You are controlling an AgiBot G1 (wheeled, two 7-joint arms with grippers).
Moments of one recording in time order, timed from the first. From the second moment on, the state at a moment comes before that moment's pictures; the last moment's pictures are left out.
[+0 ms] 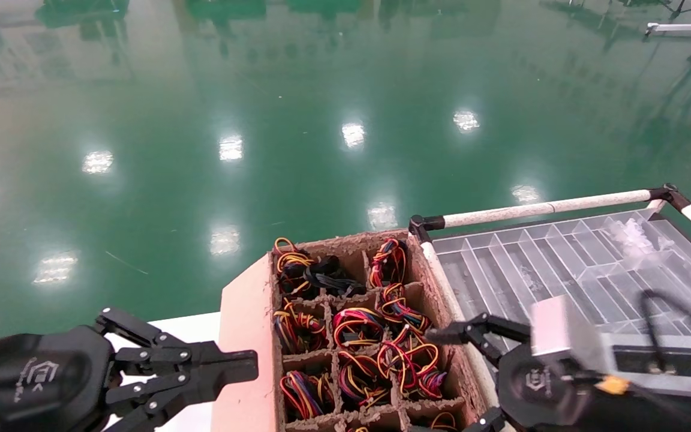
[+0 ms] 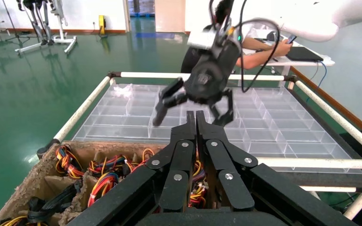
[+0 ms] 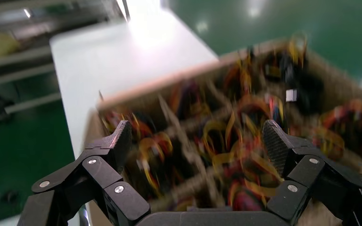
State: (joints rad) left arm -1.10 0.57 0.37 -1.26 0.66 1.46 -0.13; right arm 1.15 -0.64 -0.41 1.25 -1.08 -1.38 0.24
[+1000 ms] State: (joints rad) left arm -1.10 0.57 0.37 -1.26 0.66 1.46 -0.13; right arm 1.29 -0.78 -0.55 1.06 -1.40 -1.31 0.27
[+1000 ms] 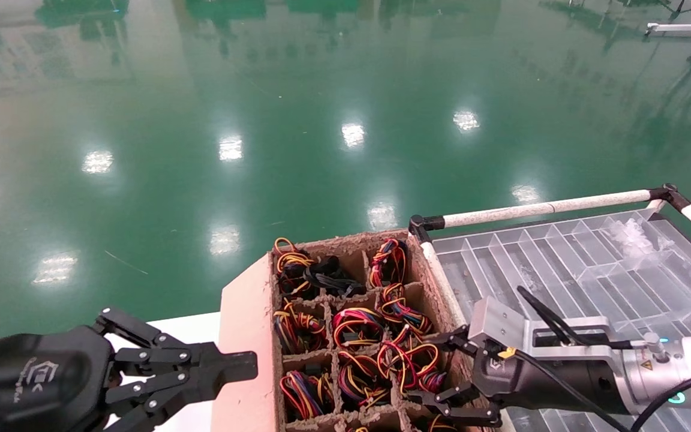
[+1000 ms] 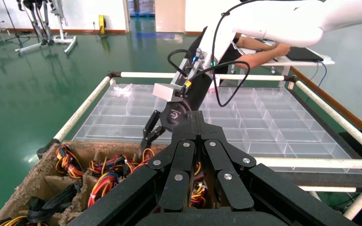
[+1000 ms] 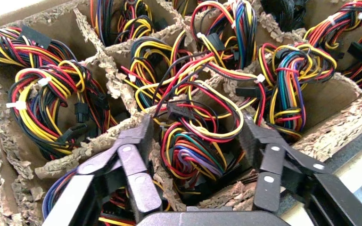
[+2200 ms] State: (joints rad) left arm -1.10 0.57 0.38 -1.26 0.66 1.46 -0.13; right arm 1.27 -0.69 -0.46 1.13 -1.23 -1.34 0.31
